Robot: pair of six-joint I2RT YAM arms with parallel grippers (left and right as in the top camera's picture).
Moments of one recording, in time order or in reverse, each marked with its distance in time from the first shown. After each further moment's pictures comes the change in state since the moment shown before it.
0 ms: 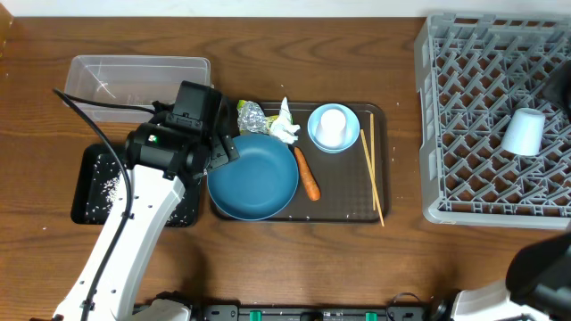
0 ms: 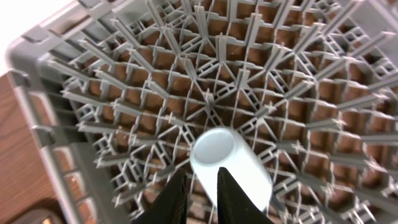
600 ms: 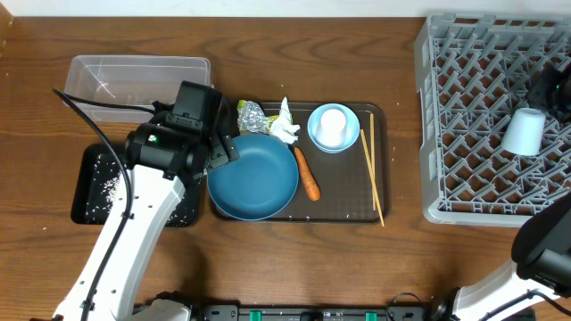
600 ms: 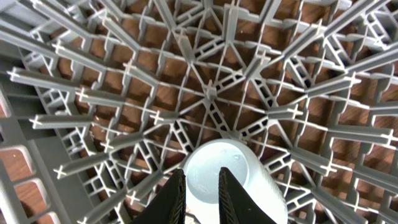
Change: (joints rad) left arm 0.000 0.000 0.000 0.000 0.000 0.000; right arm 0.000 0.131 0.000 0.018 -0.014 -0.055
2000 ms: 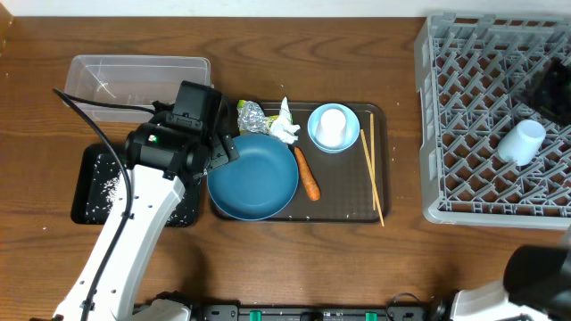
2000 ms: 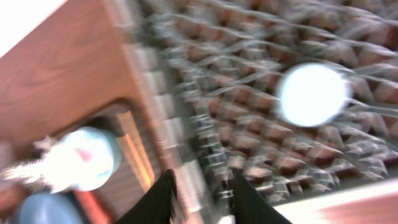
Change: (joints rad) left arm 0.000 0.000 0.000 0.000 0.000 0.000; right arm 0.066 -0.163 0.250 -0.502 -0.266 0.016
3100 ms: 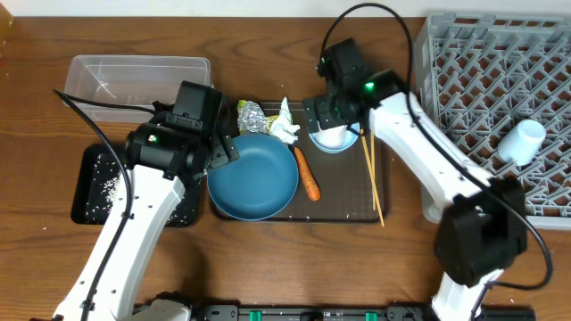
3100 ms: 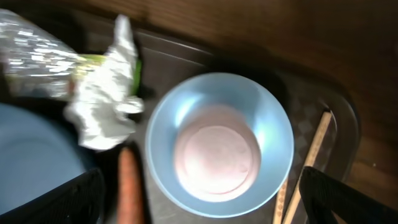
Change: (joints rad) left arm 0.000 0.000 0.000 0.000 0.000 0.000; right arm 0.859 0.229 -0.315 0.536 0.330 0.065
